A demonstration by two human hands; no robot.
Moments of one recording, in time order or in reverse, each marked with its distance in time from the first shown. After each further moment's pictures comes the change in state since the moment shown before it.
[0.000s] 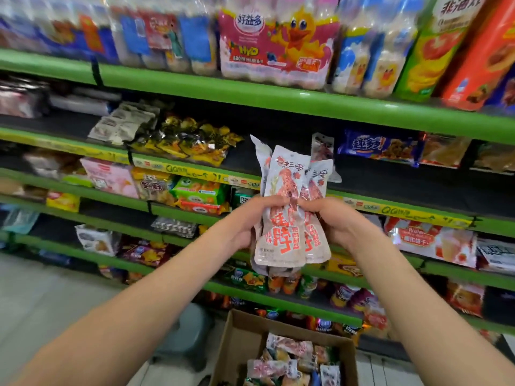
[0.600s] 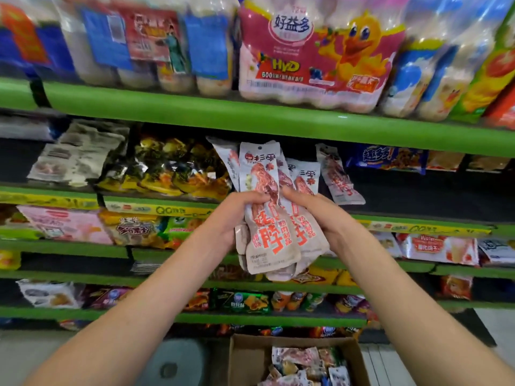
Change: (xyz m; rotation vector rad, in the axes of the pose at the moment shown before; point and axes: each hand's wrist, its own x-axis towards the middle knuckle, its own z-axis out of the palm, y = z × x) left_hand 0.062 0.090 -0.108 -0.054 -0.056 -0.004; right_hand 0.099 -0.044 0.082 0.093 0.062 -0.049
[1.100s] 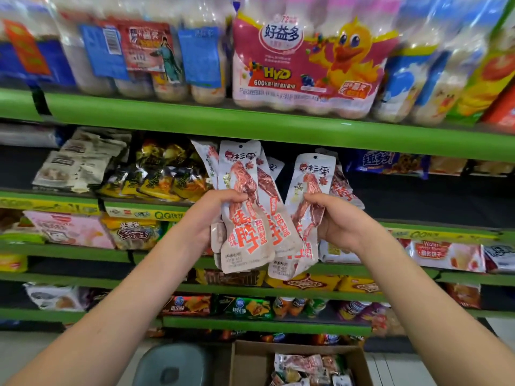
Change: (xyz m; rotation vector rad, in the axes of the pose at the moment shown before) left_hand -0.016 0.018 -0.018 0.008 0.115 0.019; right_hand 0.004 -0.008 -0.044 0.050 0.021 -0.013
